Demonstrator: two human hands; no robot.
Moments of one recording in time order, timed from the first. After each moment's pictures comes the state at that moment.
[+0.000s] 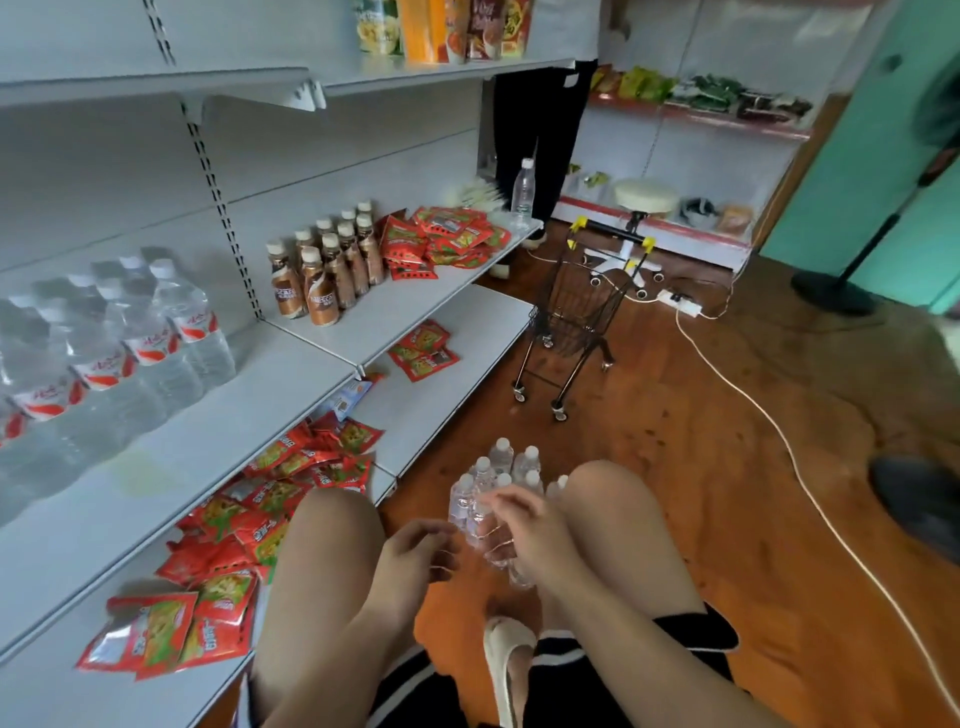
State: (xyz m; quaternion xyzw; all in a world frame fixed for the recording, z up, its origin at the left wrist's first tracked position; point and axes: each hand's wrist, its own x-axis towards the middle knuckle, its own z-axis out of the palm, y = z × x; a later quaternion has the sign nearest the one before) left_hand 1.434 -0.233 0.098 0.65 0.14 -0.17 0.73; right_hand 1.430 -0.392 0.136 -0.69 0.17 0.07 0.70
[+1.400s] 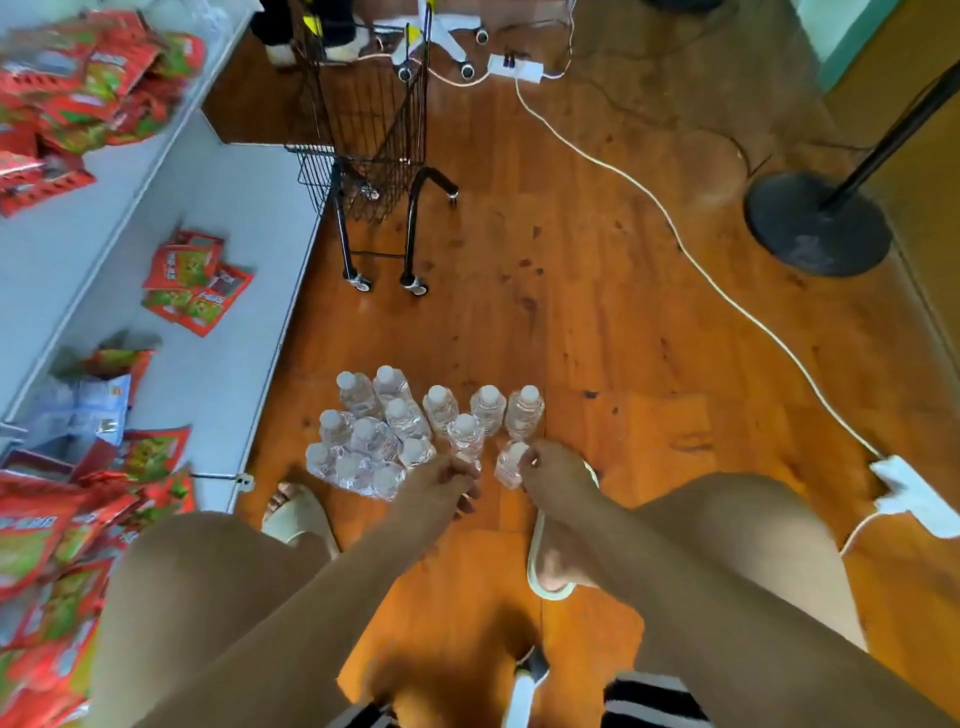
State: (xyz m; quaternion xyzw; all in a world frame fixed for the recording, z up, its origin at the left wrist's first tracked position) left_hand 1.549 -0.461 0.002 0.76 -0.04 -0.45 0.47; right_hand 1.469 -0.626 -0.032 -0.82 0.37 0.15 0.41
